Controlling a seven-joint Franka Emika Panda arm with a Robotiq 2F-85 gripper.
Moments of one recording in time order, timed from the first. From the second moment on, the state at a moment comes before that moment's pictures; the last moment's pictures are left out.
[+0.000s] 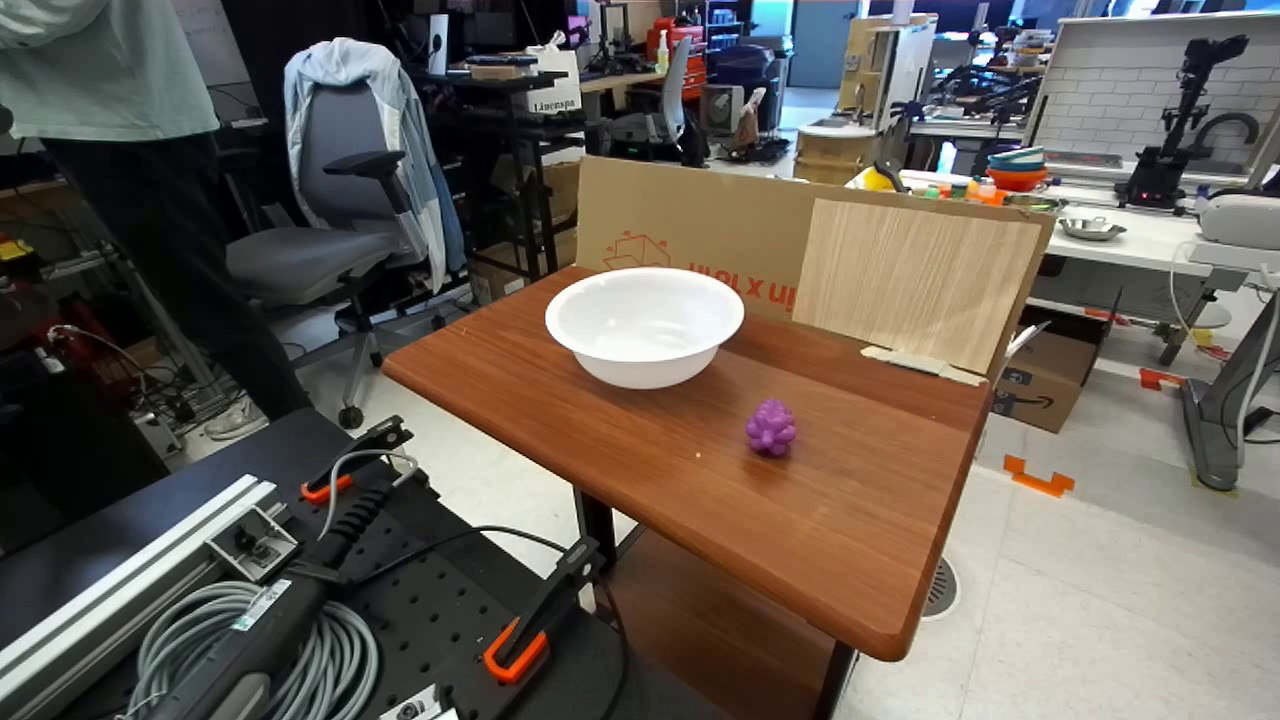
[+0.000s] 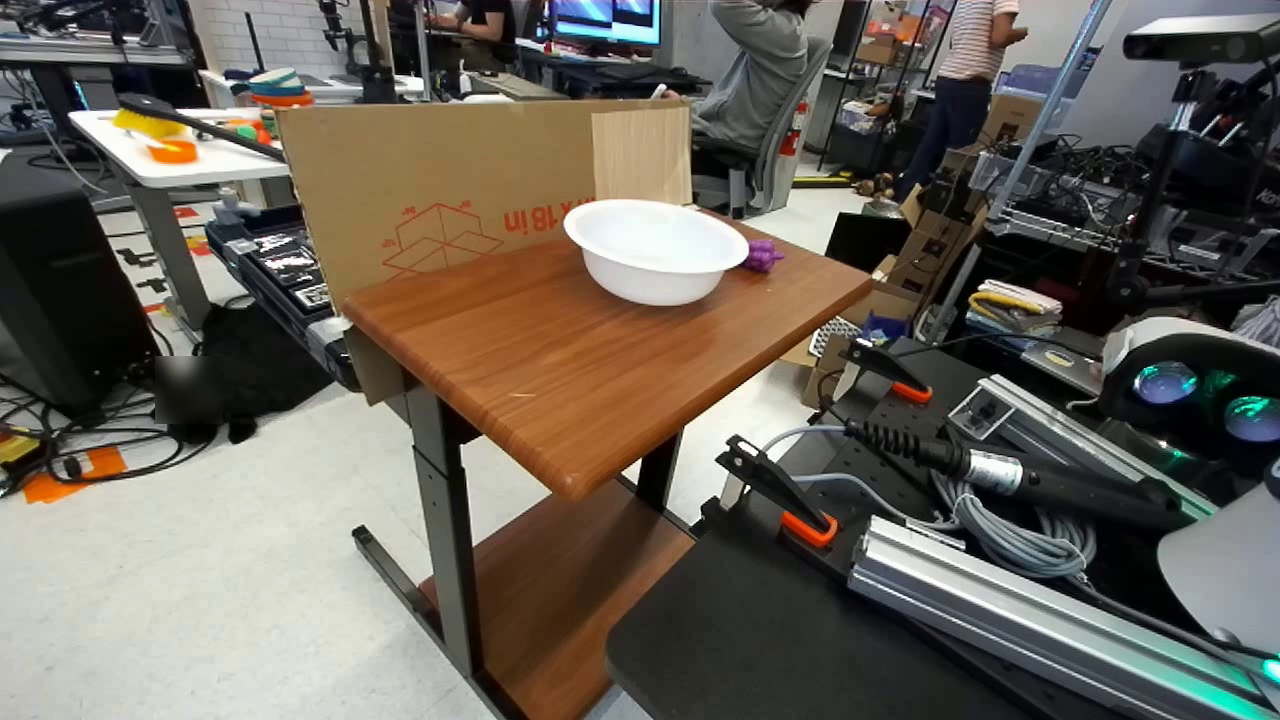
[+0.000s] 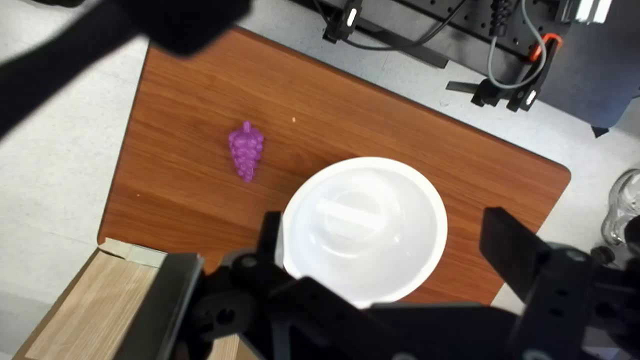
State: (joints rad) arm 0.00 -0.20 -0.24 -2.14 -0.01 1.91 -0.67
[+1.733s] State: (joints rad) arm -0.20 0.61 -0.12 -1.69 0.02 2.04 -0.30
